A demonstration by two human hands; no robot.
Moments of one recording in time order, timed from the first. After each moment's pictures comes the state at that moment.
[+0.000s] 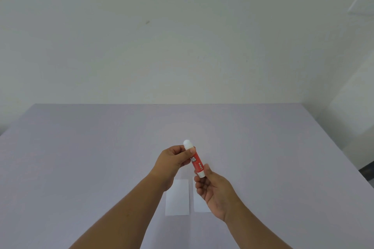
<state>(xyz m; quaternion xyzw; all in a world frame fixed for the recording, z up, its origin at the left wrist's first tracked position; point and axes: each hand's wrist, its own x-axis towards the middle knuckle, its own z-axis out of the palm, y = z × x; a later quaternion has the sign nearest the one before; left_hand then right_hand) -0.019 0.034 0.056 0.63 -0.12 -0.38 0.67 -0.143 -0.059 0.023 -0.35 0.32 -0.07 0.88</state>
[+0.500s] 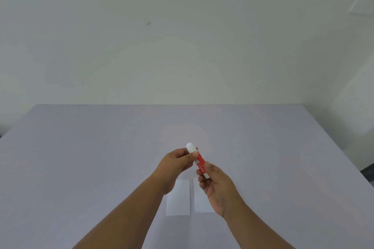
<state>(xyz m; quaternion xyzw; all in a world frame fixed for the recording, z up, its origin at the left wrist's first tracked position) -0.021 0.038 0.053 0.62 -0.14 -0.43 0.64 -0.139 -0.061 0.032 -0.37 0.31 -0.11 0.87</state>
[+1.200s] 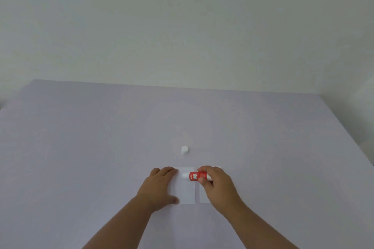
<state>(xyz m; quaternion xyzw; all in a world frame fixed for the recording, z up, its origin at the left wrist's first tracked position) -0.011 0.104 -0.060 0.89 -0.35 -0.27 0.13 -0.136 -0.058 -0.024 -0.87 0.24 -0.06 0.43</state>
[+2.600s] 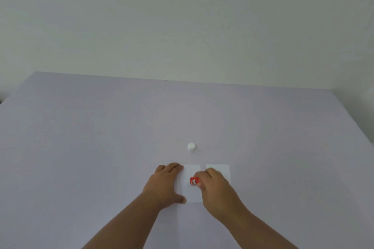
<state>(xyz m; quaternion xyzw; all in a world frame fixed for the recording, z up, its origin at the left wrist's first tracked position) -0.006 0.102 -0.063 0.88 -0.34 -0.28 0.15 -0.129 -0.040 -0.042 -0.95 0.13 -0.03 0.29</state>
